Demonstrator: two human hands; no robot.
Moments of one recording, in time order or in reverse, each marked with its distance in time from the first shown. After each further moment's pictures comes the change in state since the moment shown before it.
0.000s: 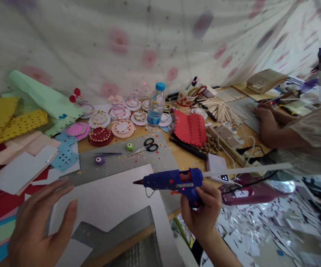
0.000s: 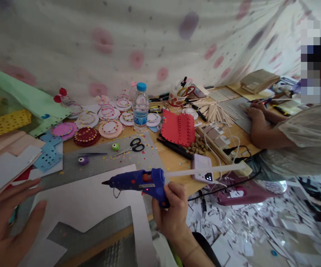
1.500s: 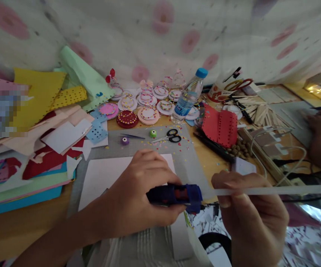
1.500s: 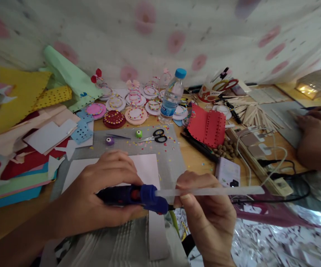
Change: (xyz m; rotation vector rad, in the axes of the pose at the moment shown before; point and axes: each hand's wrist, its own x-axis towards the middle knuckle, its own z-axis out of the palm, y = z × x) left_hand 0.060 0.132 0.007 -0.523 -0.581 0.294; right_hand 0.053 -0.045 -0.029 1.088 -0.235 0.487
